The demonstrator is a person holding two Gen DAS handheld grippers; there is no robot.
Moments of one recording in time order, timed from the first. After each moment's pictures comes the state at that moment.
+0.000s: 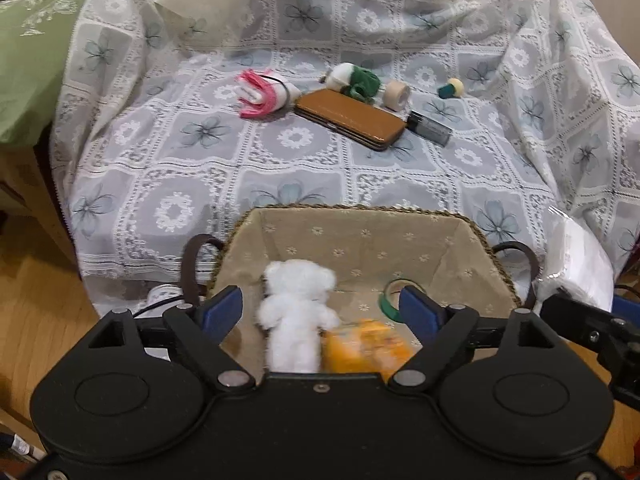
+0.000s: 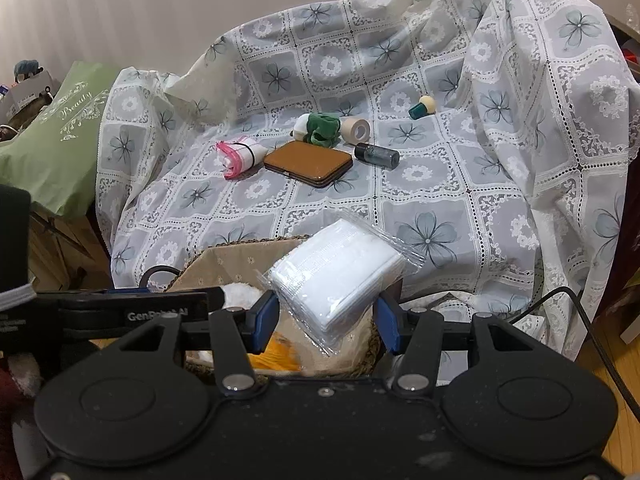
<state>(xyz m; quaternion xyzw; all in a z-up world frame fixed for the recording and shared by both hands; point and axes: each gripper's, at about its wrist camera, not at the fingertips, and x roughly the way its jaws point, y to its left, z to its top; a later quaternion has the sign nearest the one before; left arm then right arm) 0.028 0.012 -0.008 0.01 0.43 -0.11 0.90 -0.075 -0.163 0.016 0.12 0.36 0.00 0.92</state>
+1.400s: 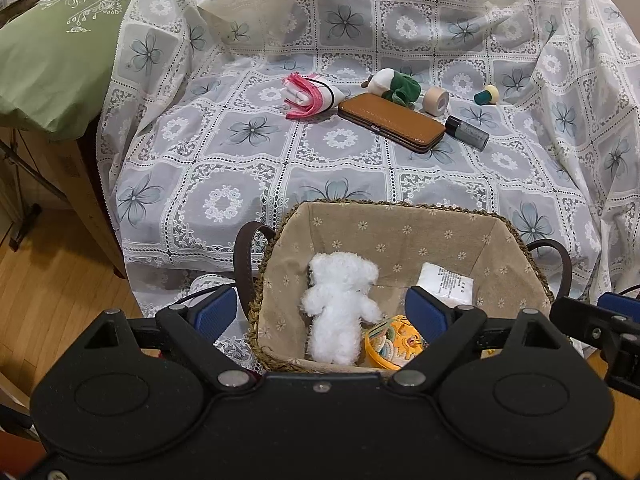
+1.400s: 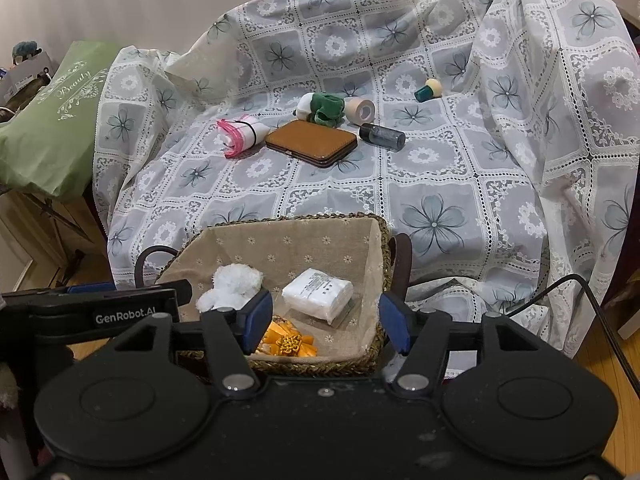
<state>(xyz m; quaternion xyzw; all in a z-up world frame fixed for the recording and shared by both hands) 0.015 0.027 -0.008 0.01 0.42 -0.06 0.91 -0.070 -0.159 0.009 0.11 0.39 0.00 0.91</state>
